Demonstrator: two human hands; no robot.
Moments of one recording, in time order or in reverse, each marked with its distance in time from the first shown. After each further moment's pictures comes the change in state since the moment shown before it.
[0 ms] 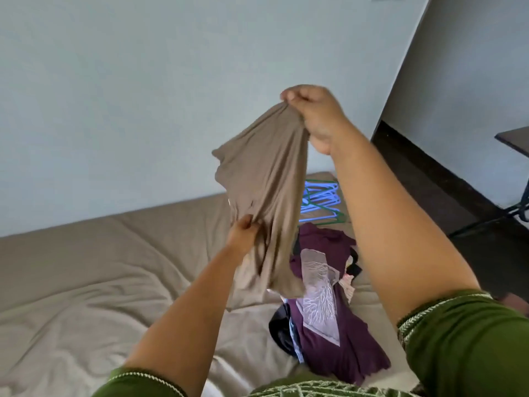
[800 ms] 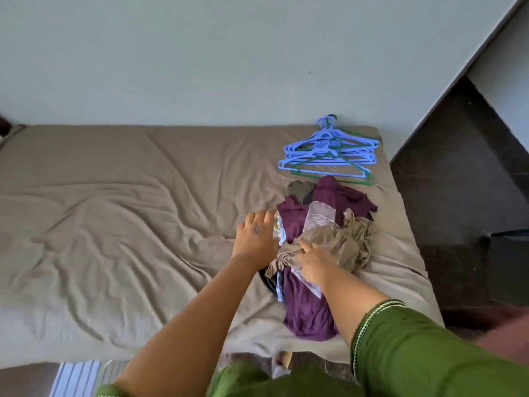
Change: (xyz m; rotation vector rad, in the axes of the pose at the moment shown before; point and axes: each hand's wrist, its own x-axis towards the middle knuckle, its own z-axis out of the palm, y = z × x) left_hand -0.121 -0.089 0.086 1.070 0.082 0.170; right_hand -0.244 0.360 -0.043 -1.389 -1.050 0.223
